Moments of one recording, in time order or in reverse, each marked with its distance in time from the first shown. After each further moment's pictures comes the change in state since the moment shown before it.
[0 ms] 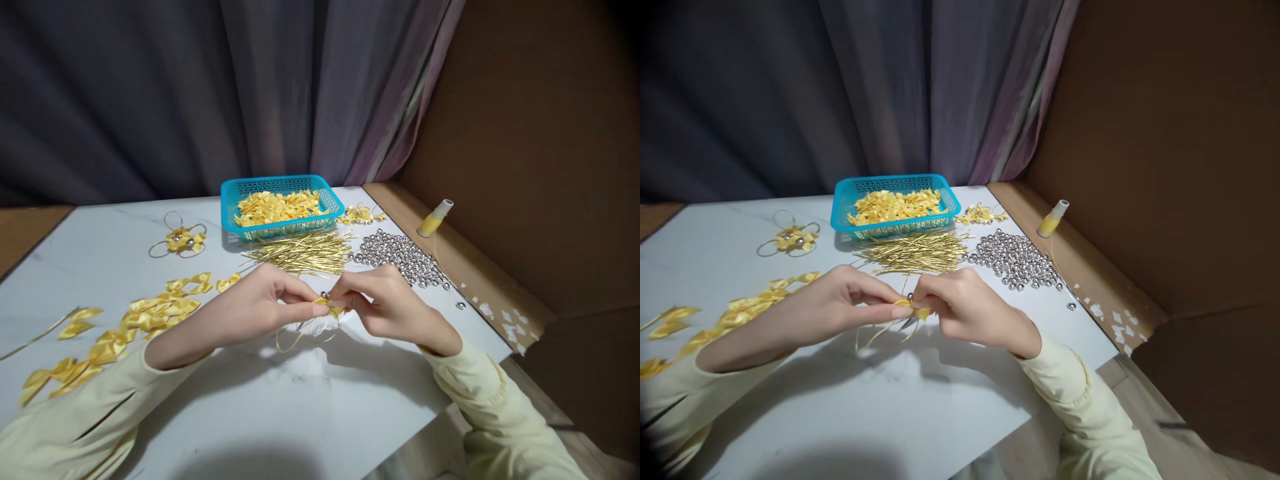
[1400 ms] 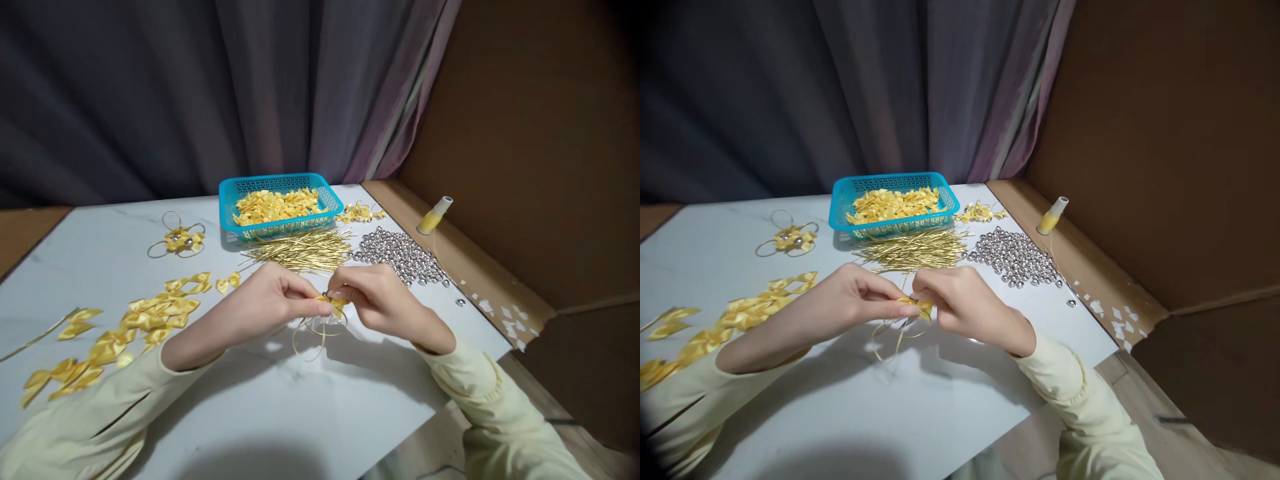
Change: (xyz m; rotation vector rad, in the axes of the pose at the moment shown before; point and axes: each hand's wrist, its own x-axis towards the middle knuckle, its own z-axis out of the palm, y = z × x) left_hand 0.007 0.007 0.010 -0.053 0.083 -0.116; right_hand 0.000 0.002 0.004 -0.068 0.027 0.013
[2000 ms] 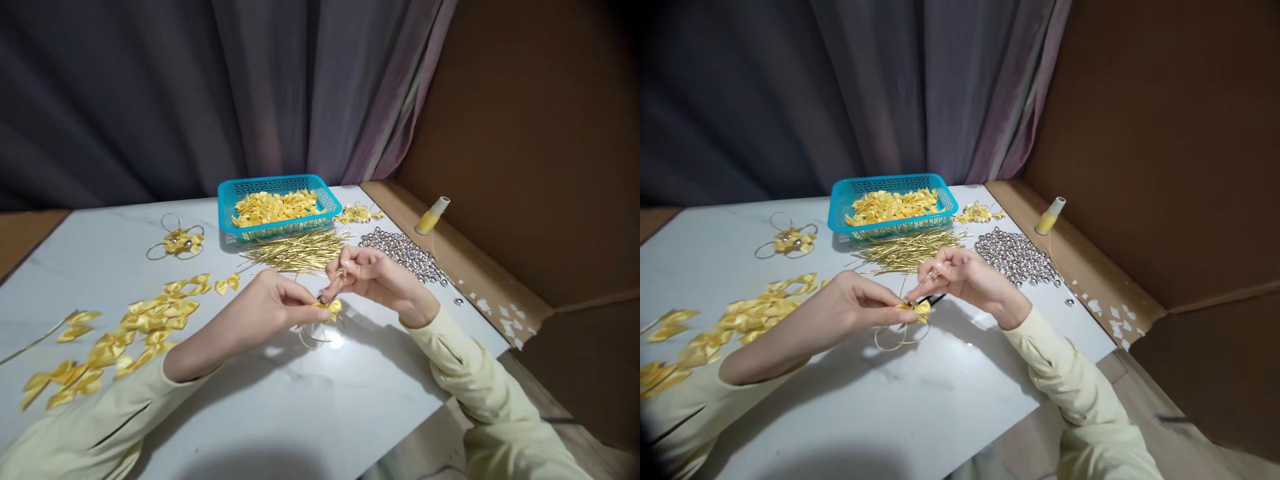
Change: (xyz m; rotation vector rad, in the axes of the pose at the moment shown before) left_hand -0.006 -0.003 0.007 0.003 0.039 -0.037; right_hand 0.009 0.029 0.004 1.467 -0.082 0.445
